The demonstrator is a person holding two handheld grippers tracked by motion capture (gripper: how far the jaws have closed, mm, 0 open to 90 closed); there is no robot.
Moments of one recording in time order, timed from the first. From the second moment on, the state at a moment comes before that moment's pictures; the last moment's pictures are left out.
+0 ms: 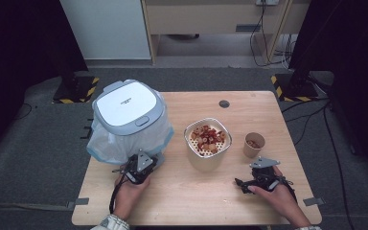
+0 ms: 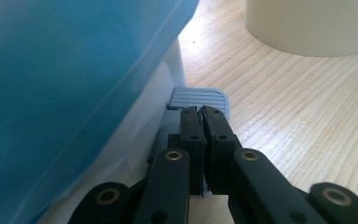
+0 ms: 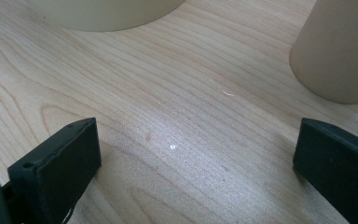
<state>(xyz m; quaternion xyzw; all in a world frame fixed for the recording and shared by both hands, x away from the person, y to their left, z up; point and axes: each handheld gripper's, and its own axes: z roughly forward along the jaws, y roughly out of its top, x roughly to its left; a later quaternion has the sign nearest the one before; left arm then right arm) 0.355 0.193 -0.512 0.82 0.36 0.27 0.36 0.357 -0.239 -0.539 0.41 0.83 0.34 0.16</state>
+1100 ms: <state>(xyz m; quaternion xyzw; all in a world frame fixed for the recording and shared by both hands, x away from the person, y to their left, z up) 0.355 0.189 -0.518 0.82 0.36 0.27 0.34 0.356 -0.239 -0.539 0.41 0.83 0.34 0.16</state>
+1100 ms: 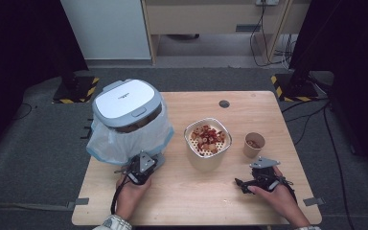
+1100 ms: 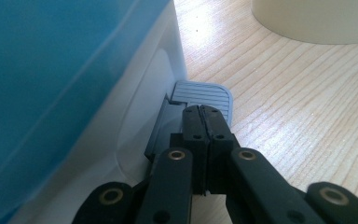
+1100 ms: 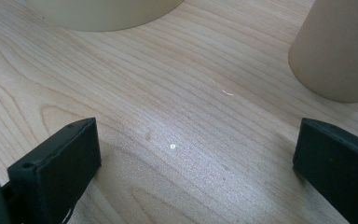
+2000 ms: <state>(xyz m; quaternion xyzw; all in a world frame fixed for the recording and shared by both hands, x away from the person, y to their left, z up) 0.358 0.189 -0.524 0.83 0.37 0.26 0.33 0.356 -0.239 -0.539 0.41 0.83 0.34 0.16</state>
